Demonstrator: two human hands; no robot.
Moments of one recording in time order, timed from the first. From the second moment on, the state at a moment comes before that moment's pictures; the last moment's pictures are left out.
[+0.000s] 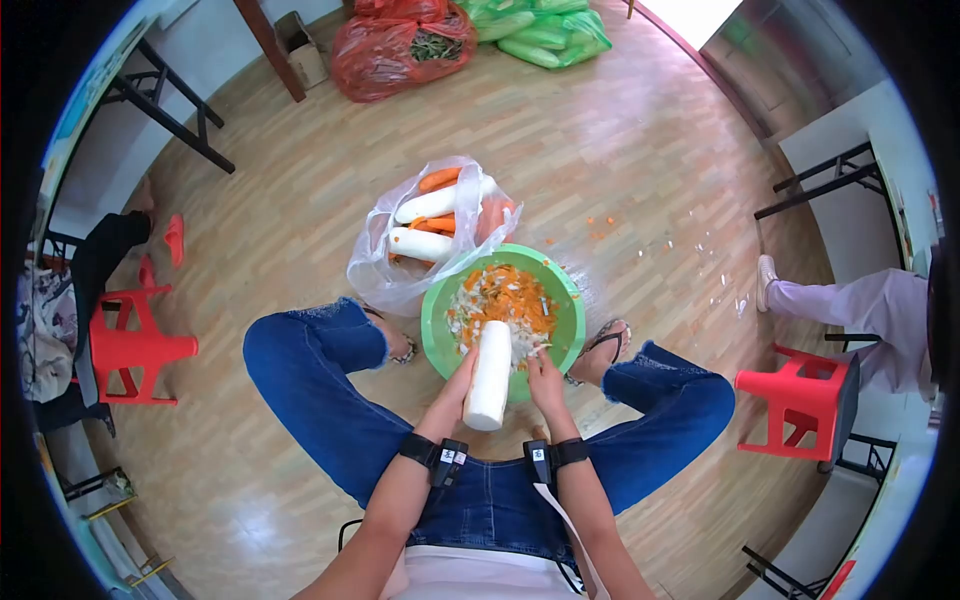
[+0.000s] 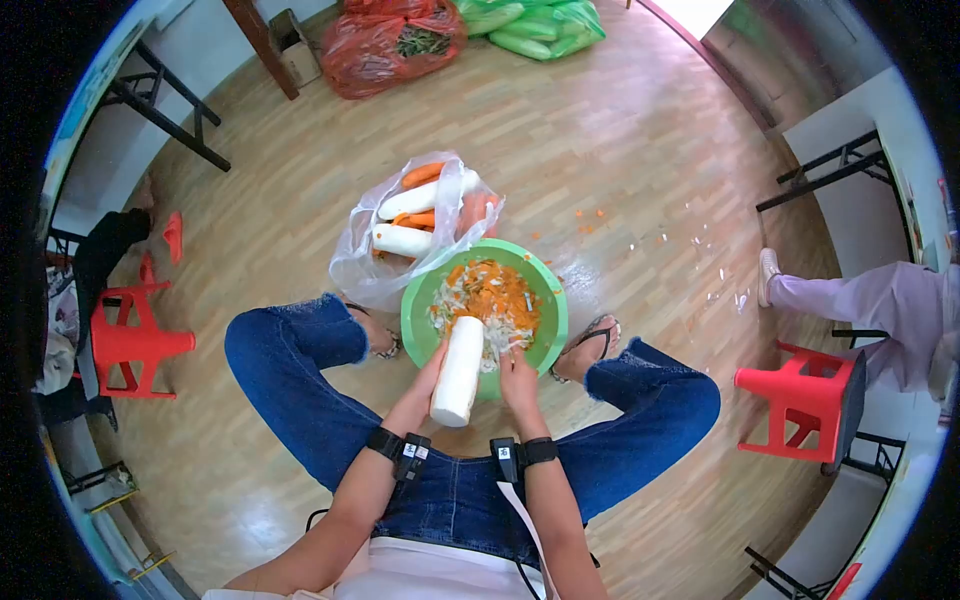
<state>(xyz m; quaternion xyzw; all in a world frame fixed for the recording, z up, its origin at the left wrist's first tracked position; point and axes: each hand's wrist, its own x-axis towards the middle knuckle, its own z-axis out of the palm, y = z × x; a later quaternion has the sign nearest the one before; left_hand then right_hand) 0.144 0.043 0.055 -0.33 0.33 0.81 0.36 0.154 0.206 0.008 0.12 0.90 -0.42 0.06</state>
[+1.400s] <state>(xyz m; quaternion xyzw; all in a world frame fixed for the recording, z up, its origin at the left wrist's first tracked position) 0.148 0.043 0.050 -0.35 0.37 0.78 0.37 0.157 0.201 0.092 0.02 0.82 -0.51 0.25</state>
